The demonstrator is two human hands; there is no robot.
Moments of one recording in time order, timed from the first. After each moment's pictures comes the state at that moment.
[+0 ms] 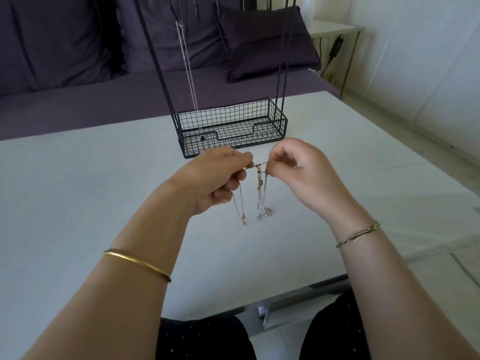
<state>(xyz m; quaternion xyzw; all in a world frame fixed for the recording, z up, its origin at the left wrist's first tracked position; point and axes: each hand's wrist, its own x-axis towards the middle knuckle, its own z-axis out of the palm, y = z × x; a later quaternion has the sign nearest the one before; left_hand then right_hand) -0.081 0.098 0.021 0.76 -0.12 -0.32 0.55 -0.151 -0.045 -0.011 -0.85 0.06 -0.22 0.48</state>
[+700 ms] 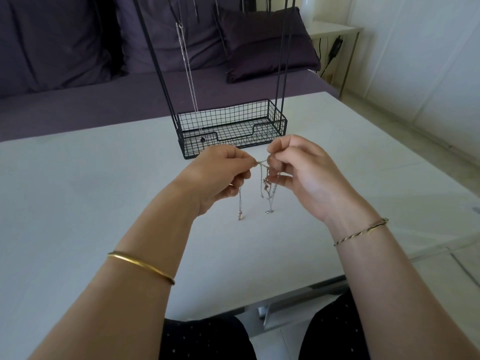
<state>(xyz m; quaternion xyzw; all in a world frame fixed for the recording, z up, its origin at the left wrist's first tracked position) -0.083 0.095 0.020 0.77 -0.15 -0.27 0.56 -0.152 -0.037 0.000 -0.65 0.12 -0.15 0.74</state>
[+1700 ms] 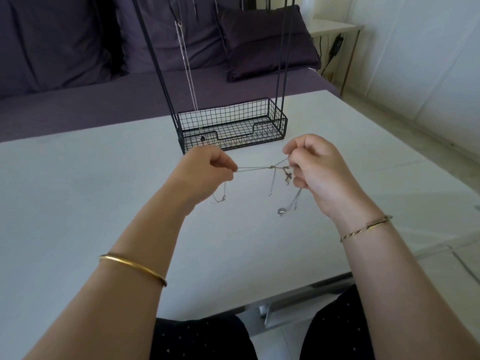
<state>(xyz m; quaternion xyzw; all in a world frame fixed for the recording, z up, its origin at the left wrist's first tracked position) -0.072 0.111 0.010 0.87 -0.18 -0.13 0.44 -0.151 -0.052 -0.009 -0.71 0.21 -0.20 0.64</state>
